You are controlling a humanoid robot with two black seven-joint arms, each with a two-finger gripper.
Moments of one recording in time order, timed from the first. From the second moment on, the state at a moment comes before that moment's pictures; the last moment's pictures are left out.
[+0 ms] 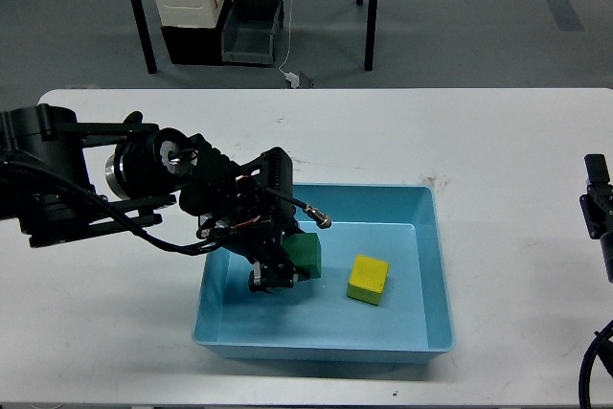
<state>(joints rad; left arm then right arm) -1.26 0.41 0.09 -1.38 2.18 -0.44 -0.49 -0.20 0.00 1.64 1.66 -1.31 0.08 0.31</state>
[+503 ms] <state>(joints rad) -1.26 0.41 0.09 -1.35 2.18 -0.45 -0.49 -0.21 0.00 1.62 1.66 -1.31 0.08 0.31</state>
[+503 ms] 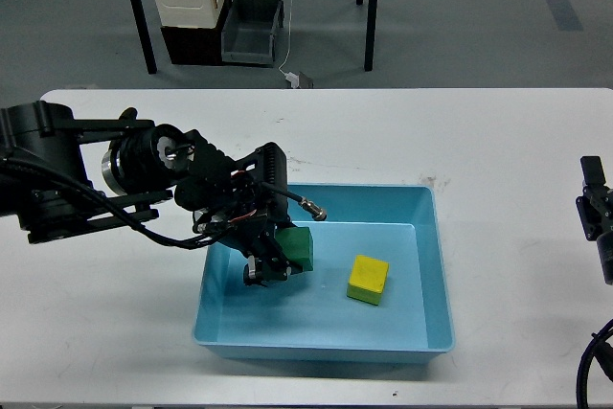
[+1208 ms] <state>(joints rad) -1.26 0.41 0.08 -1.34 2.18 -0.45 -0.49 -0.20 0.00 1.58 1.66 -1.31 0.08 0.31</state>
